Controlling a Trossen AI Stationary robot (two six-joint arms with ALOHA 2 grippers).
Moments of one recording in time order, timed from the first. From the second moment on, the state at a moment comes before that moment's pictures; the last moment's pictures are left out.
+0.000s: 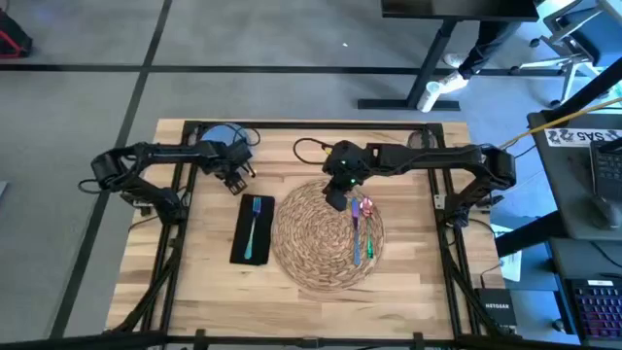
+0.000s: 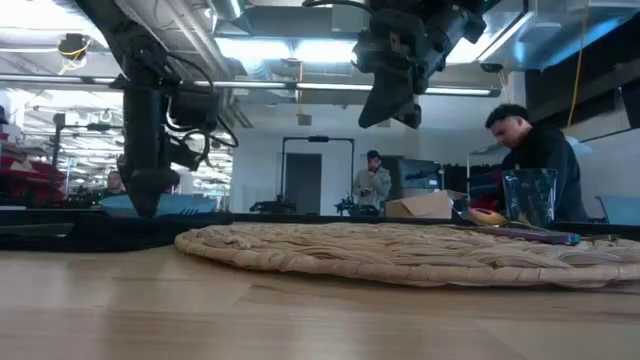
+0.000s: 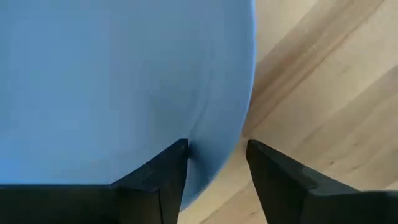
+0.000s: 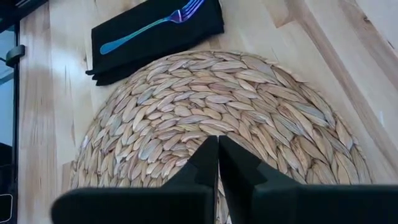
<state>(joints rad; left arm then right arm) 0.60 1.42 0.65 -0.64 -0.28 -0.08 -0.19 1.60 1.17 -0.47 -0.27 0.29</state>
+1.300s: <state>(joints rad) 0.45 1.34 0.81 -0.83 -0.21 -0.17 -0.22 1.59 1.17 -0.57 -0.17 0.25</state>
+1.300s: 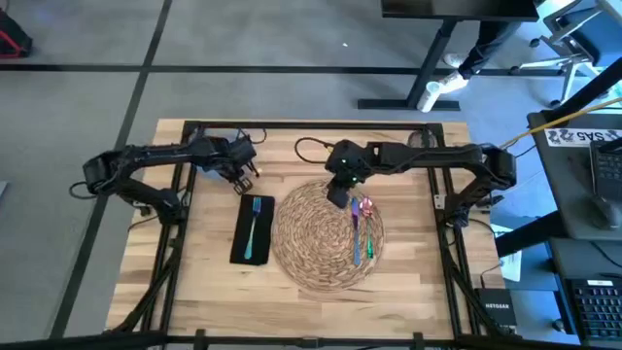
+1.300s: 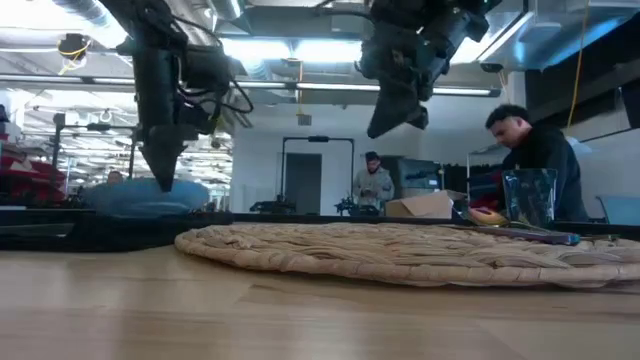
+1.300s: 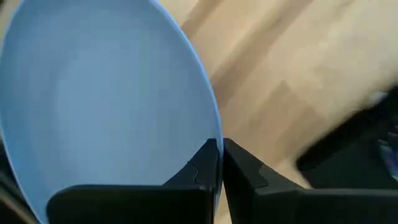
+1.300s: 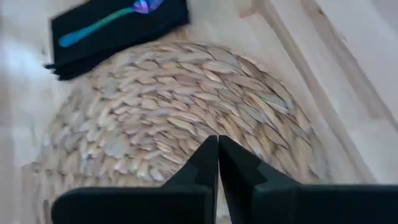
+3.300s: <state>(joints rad) 0.02 1.75 1.40 -0.82 -0.16 -0.22 -0.38 1.04 0.74 -0.53 0.05 0.42</state>
